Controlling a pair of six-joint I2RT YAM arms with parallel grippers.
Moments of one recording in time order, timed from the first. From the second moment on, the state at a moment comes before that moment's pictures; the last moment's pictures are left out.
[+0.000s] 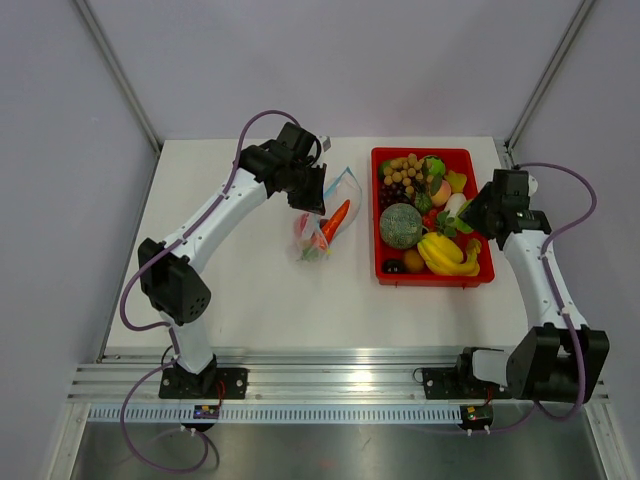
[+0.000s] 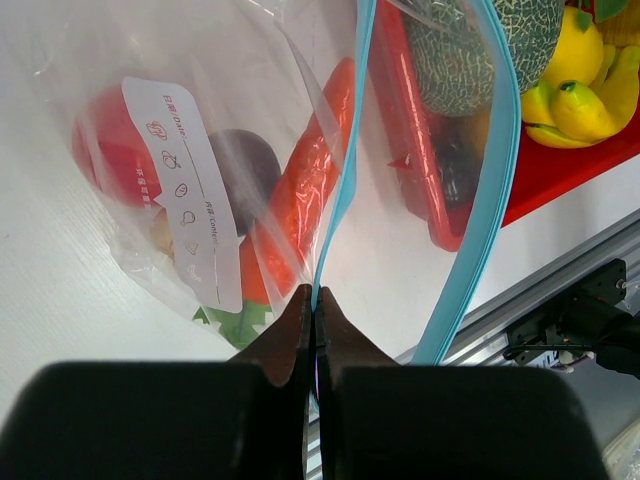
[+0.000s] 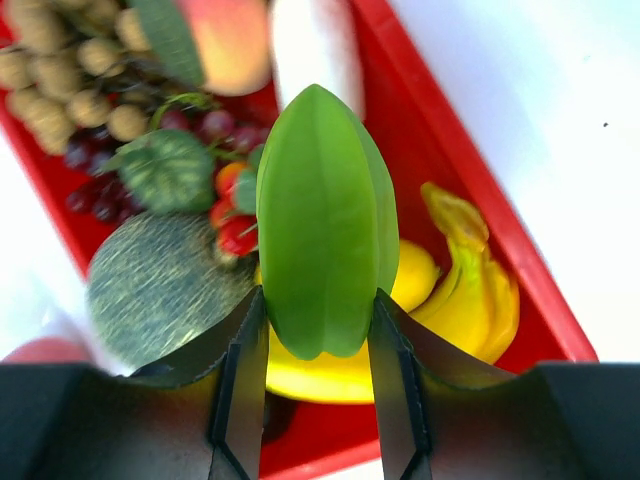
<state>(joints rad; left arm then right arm) -0.58 1.82 1.87 -0.99 0.21 -0.37 -0.09 1.29 1.06 -0.57 0.08 0.60</state>
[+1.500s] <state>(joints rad) -0.58 1.80 1.88 -1.01 0.20 -0.37 0.65 1.56 1.65 -0.71 0.19 0.57</state>
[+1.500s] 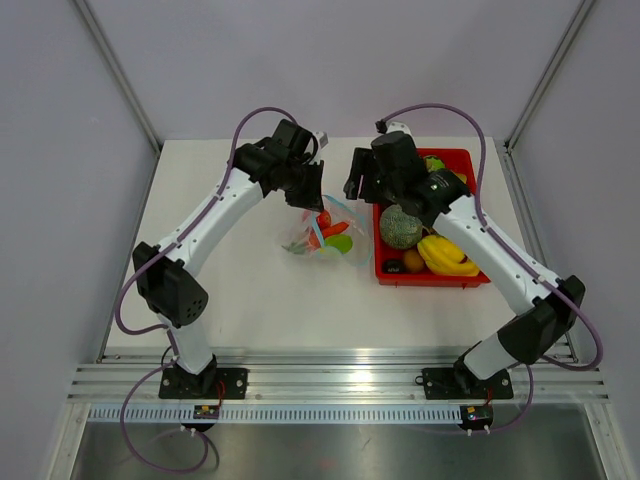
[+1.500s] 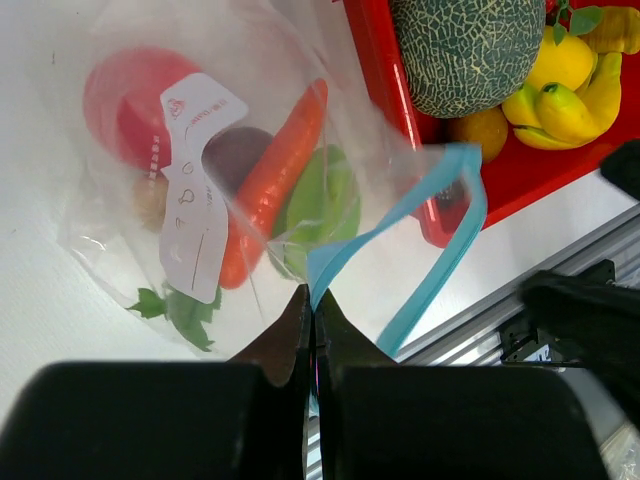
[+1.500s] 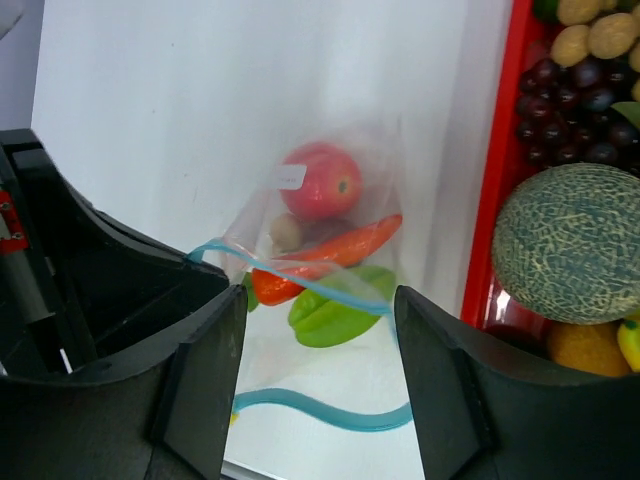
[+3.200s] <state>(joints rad) -0.37 1.61 1.90 -1.05 0.12 -0.35 0.68 1.59 1.56 -0.57 0.03 0.64</state>
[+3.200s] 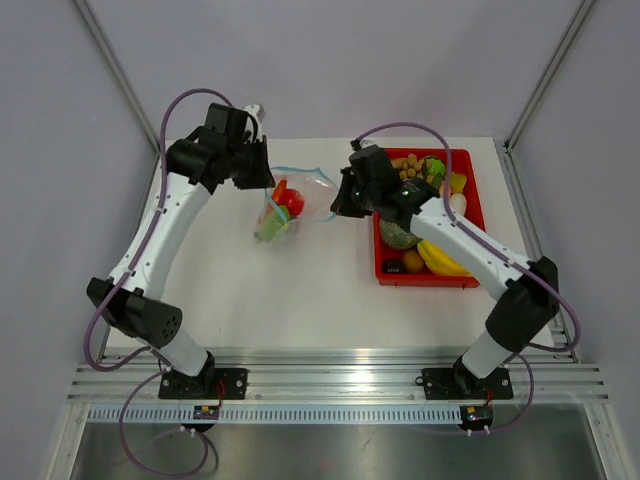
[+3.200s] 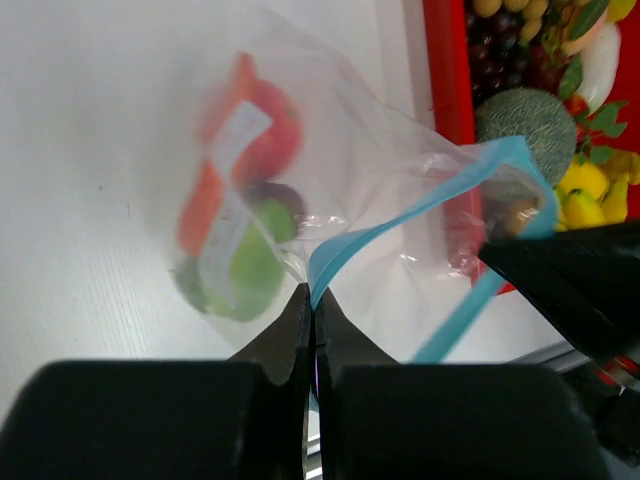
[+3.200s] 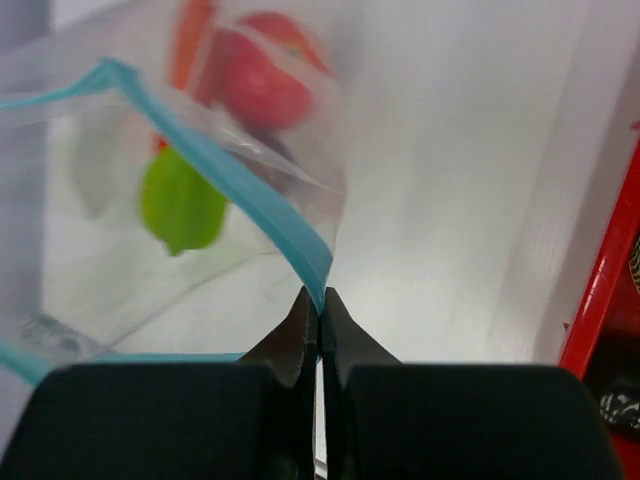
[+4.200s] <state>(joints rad) -0.53 1.73 1.88 -1.06 0.03 -0.39 0.64 1.65 1.55 -0.75 0.15 0.51</state>
